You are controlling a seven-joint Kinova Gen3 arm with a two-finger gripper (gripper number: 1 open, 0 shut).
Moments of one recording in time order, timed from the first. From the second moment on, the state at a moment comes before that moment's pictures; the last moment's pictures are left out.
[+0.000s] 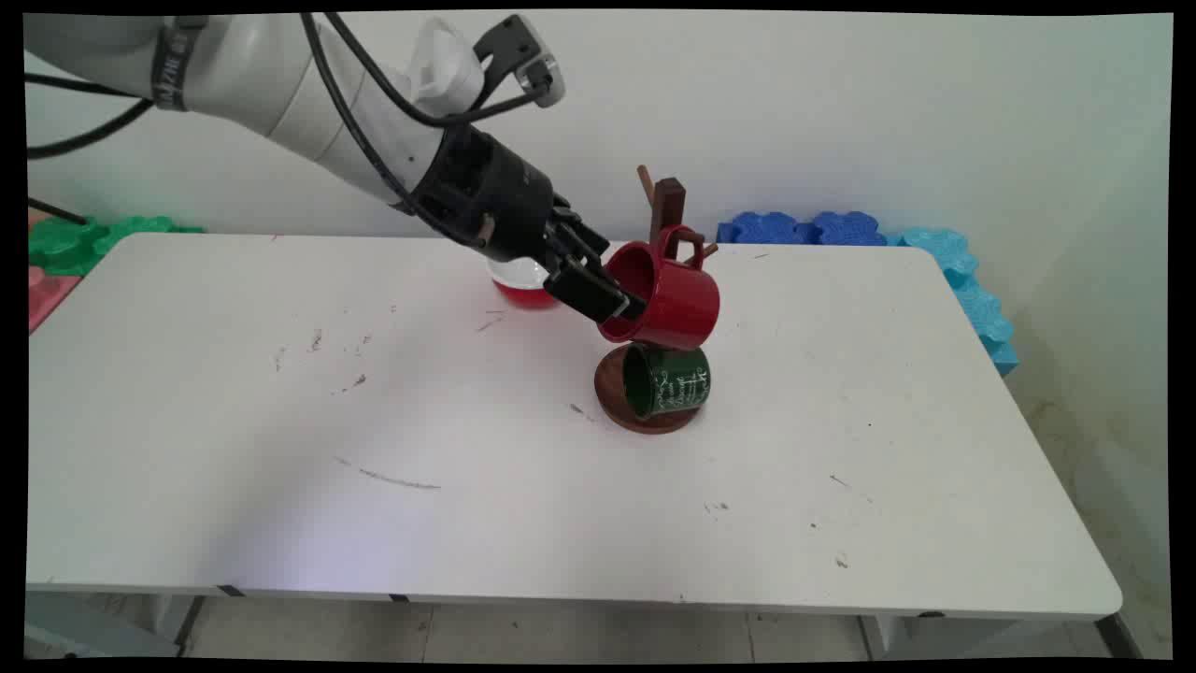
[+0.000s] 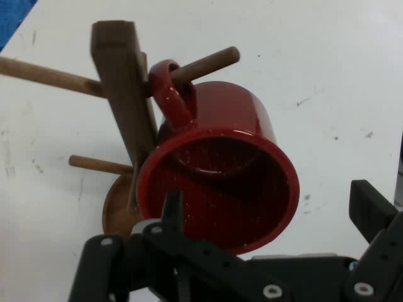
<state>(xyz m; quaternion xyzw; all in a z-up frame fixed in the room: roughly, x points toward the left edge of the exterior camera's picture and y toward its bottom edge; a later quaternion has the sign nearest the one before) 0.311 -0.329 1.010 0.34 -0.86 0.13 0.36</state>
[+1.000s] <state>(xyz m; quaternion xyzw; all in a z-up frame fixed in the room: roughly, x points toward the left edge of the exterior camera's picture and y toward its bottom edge) 0.311 -0.317 0.986 0.48 -0.78 0.08 0.41</state>
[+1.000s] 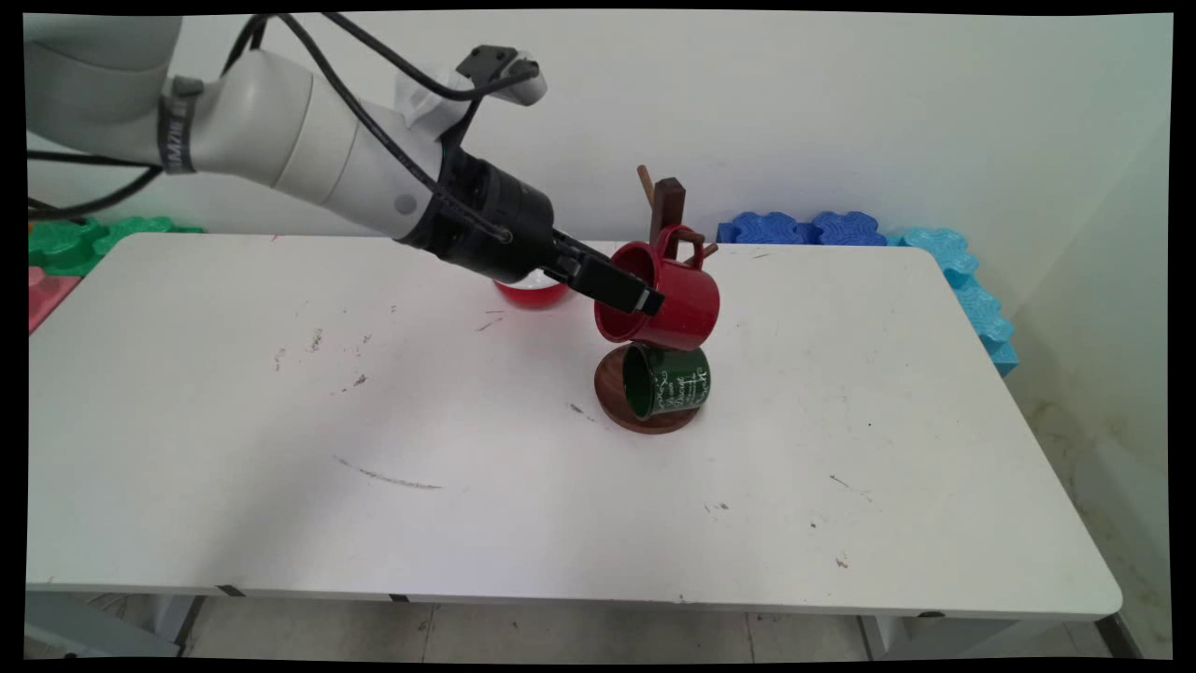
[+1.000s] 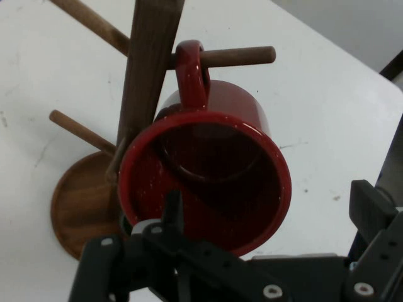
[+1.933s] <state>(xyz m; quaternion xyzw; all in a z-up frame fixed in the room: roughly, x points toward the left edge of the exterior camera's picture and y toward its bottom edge) 0.290 -0.321 0.963 0.52 -0.73 0.04 0.44</state>
